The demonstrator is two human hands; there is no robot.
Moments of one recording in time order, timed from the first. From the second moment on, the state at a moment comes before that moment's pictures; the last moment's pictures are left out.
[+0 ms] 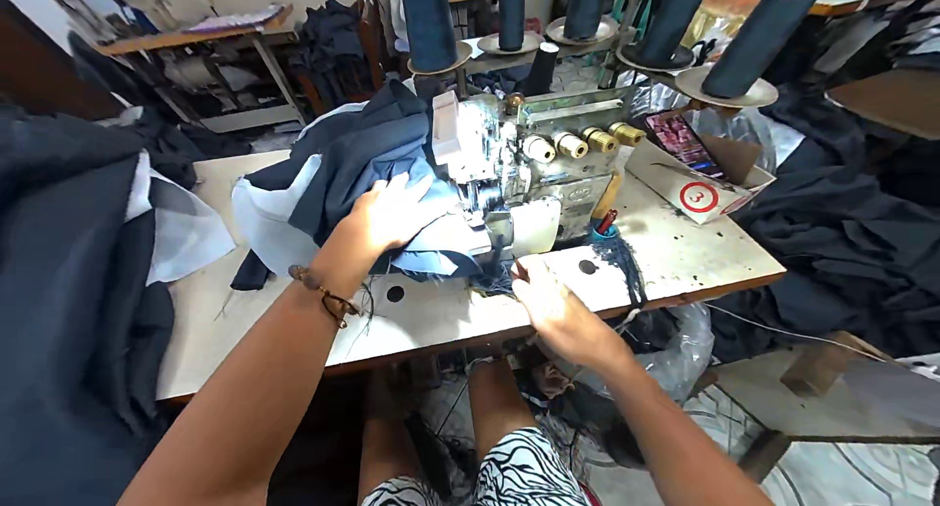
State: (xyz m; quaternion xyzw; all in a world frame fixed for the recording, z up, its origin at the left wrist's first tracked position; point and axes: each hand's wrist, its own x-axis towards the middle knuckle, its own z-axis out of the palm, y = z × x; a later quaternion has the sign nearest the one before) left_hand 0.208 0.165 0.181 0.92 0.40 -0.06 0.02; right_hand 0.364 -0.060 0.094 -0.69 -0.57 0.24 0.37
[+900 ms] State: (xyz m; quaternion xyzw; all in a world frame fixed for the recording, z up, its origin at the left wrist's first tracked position) left_hand 0.142 0.059 0.162 0.91 0.39 0.12 -0.12; right_hand 0.317 -0.002 0.186 -0.75 -0.65 0.01 0.11
